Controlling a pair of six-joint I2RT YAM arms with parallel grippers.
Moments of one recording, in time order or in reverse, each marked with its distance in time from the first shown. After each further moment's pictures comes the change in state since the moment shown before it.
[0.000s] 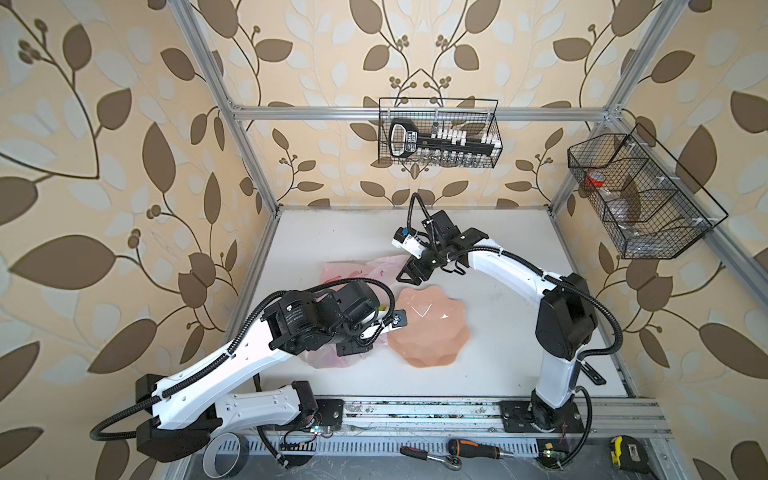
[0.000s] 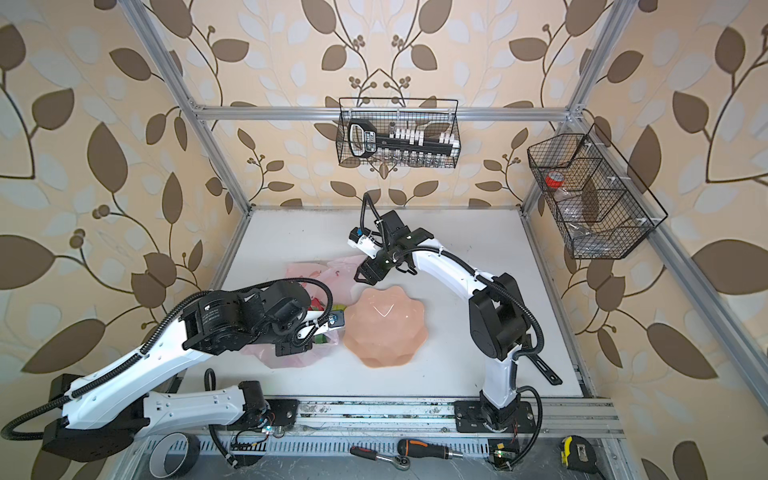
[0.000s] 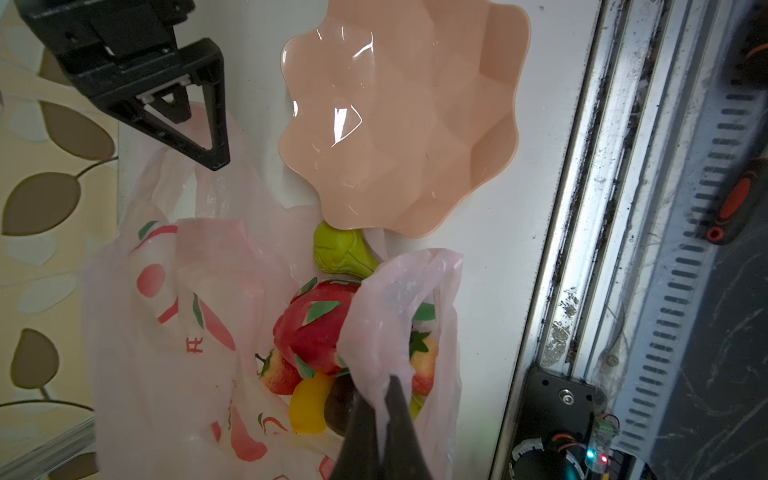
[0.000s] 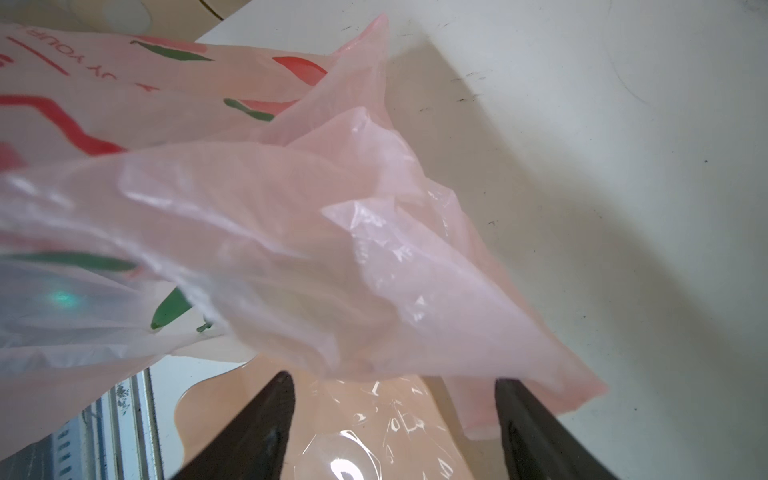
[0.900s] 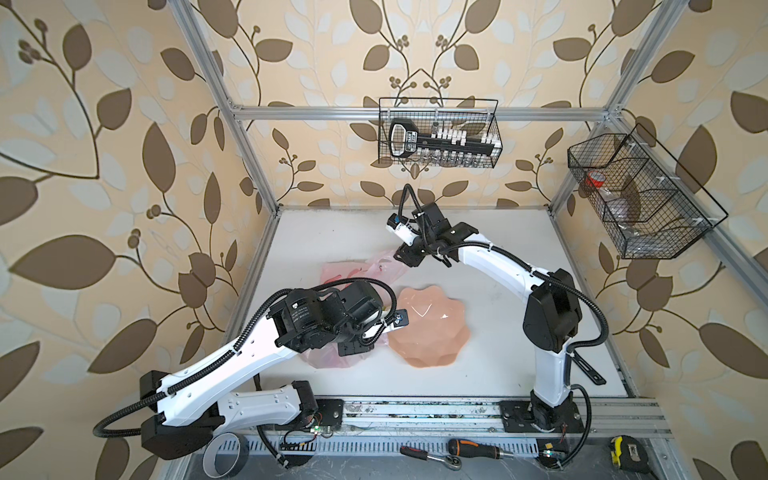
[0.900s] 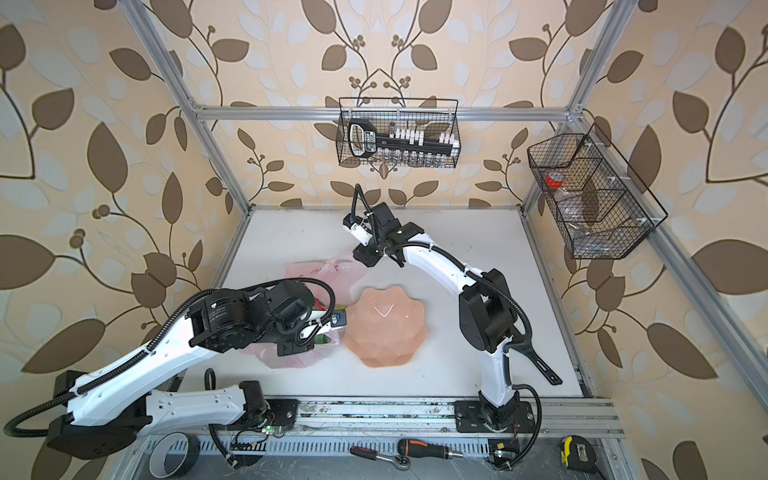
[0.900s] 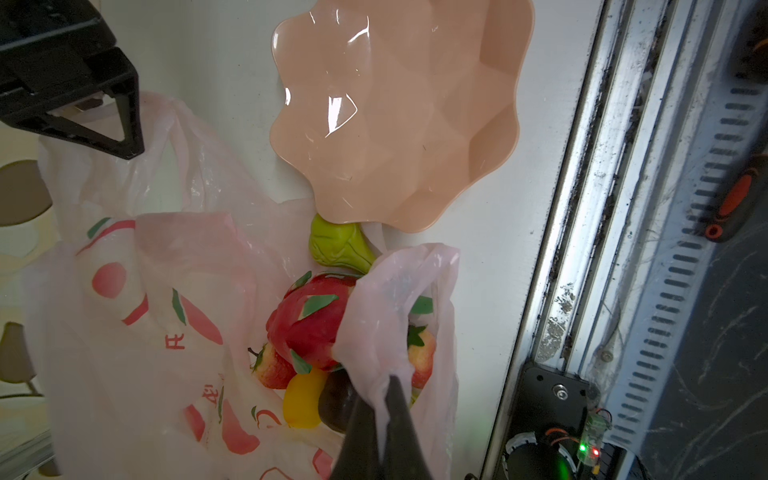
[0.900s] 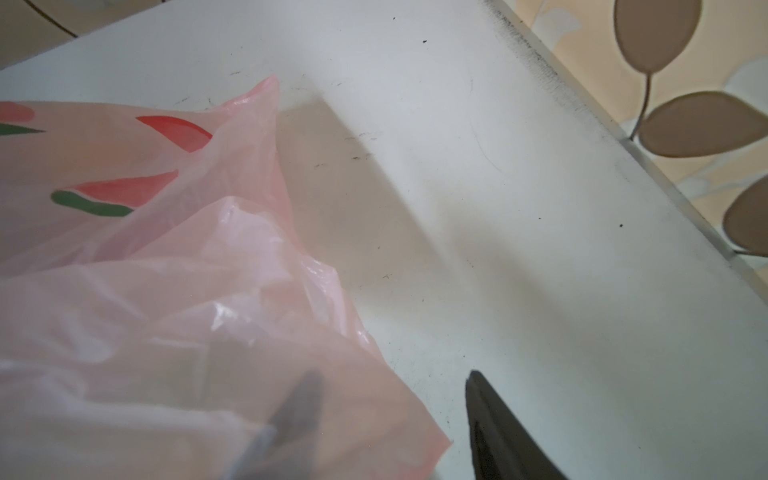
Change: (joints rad) left arm 0.000 0.022 0.002 -0.013 -0.003 -0.019; right arm 0.027 0.089 0.135 0.075 0.244 -0.014
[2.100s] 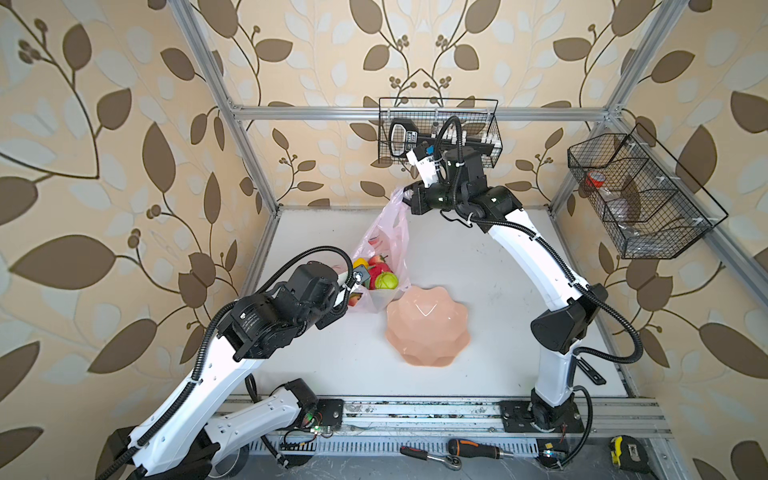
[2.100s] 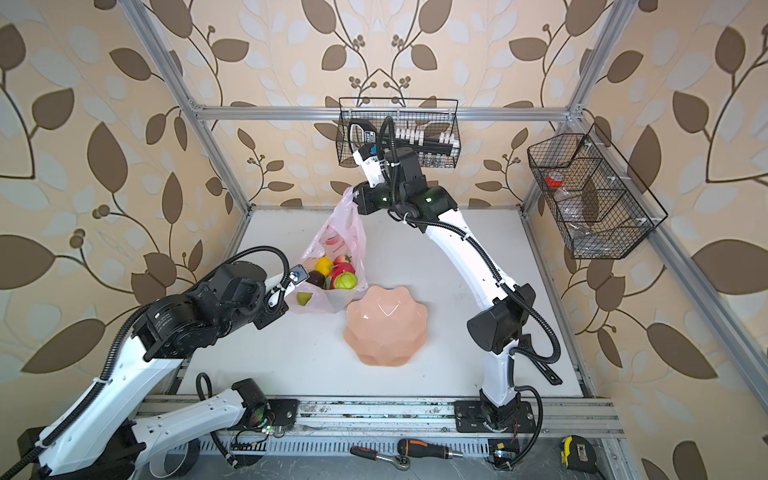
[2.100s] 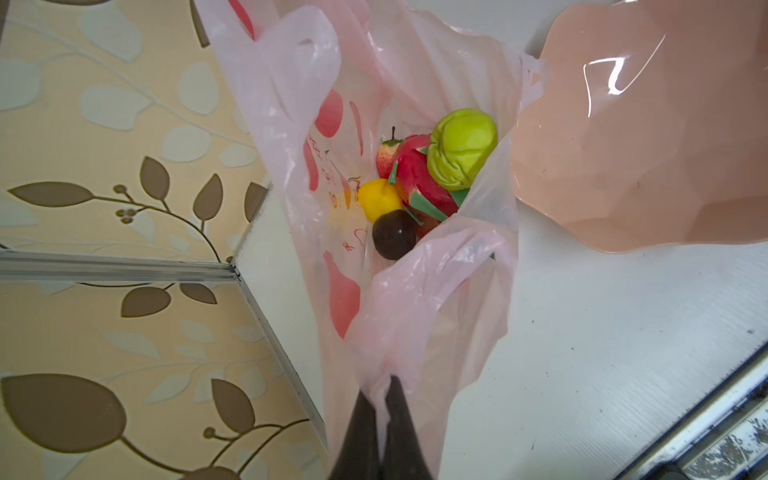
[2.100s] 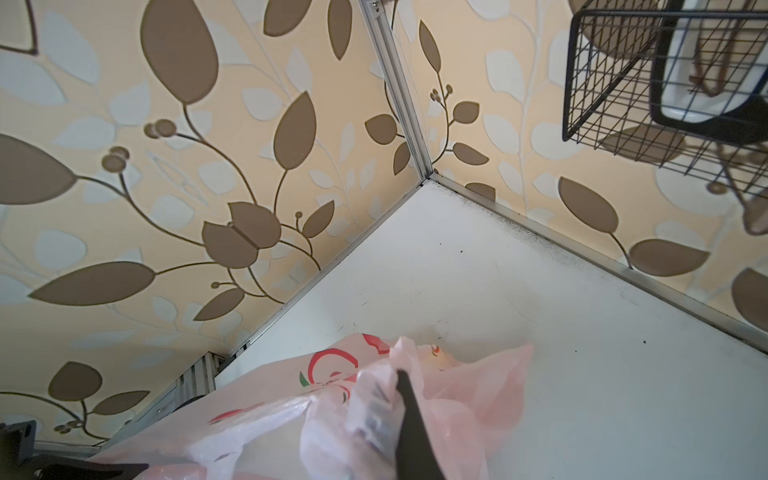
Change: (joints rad) left arm 0.302 -0.161 0.021 0.144 -0.207 0.018; right arm -0.077 -0.056 0.475 -0.074 -0.222 0.495
